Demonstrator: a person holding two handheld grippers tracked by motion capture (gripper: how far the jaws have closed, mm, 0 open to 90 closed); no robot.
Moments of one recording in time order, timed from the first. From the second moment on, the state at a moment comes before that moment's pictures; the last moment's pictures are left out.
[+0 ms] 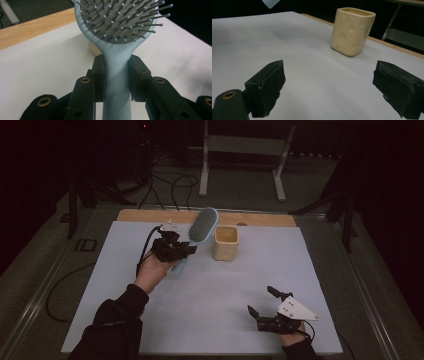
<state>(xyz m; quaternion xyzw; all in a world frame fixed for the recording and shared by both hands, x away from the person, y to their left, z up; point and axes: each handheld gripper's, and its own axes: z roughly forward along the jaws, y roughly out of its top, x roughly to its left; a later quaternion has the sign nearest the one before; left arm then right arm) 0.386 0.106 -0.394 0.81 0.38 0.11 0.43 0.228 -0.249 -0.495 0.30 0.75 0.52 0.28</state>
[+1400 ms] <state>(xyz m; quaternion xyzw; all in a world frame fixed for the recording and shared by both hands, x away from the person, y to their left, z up) 0.434 0.047 -0.373 0.78 0.33 0.13 0.52 0.228 -0.251 -0.494 0.30 0.74 0.53 0.28</state>
